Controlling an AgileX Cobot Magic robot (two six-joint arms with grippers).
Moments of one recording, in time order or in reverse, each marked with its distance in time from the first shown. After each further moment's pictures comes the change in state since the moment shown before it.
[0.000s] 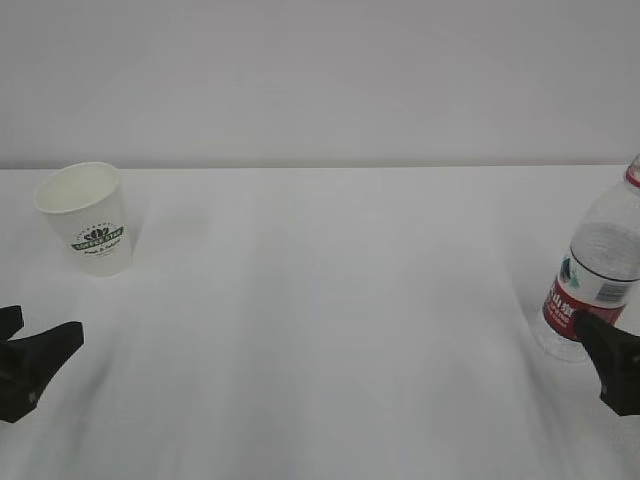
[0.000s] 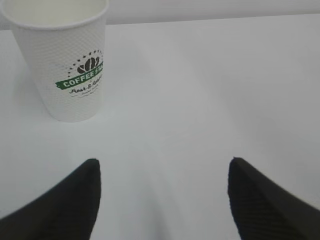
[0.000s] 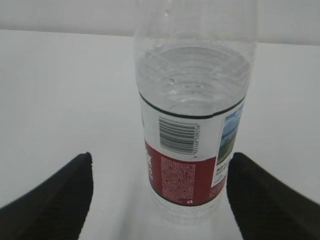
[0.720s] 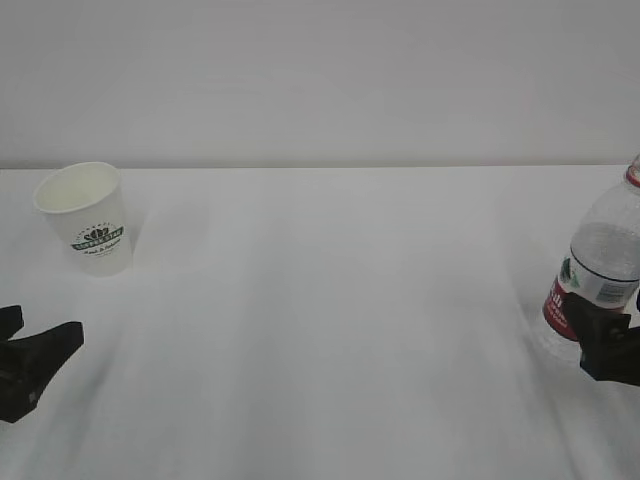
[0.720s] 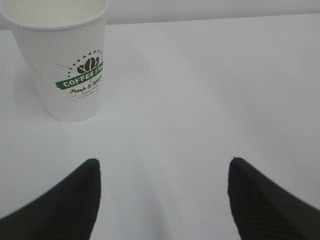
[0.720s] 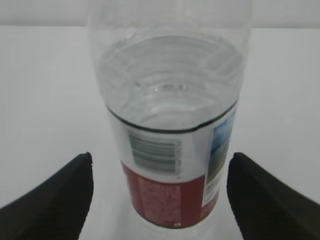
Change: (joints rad) left arm 0.000 0.000 0.000 0.000 0.000 0.000; right arm 0.000 0.131 -0.096 0.045 0.000 0.021
